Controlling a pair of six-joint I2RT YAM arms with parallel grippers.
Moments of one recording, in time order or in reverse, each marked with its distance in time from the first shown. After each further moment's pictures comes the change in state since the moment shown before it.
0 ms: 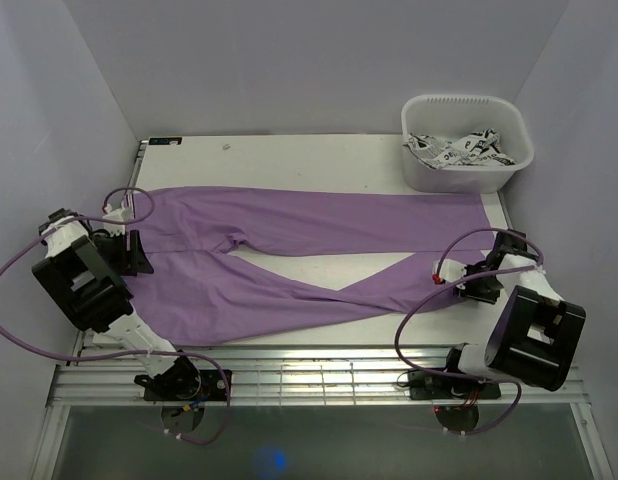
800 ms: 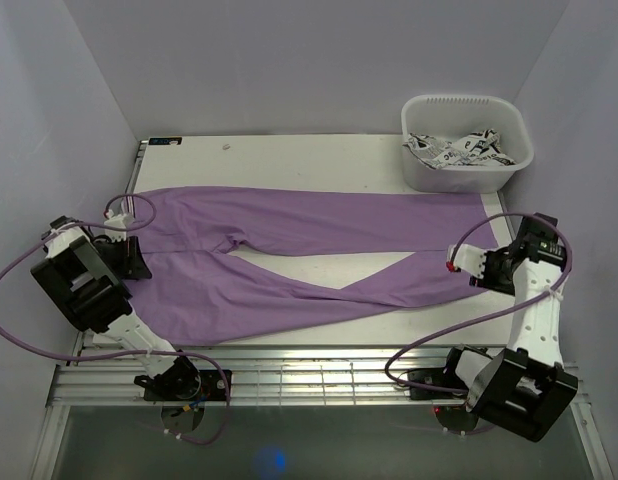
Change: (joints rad) left arm 0.043 0.013 -0.051 0.085 0.003 0.043; right arm -0.031 -0.219 0.325 -0.392 0.017 0.040
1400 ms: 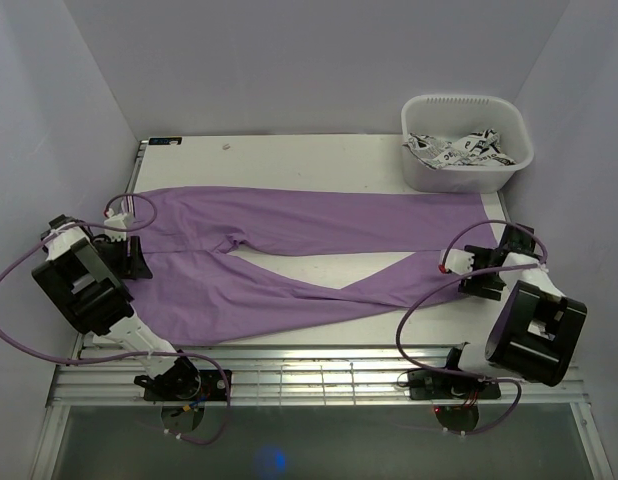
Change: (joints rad) left arm -0.001 -0.021 -0.014 -0.019 -0.005 0.026; right arm 0.002 0.235 -0.321 0.579 0.006 -0.042
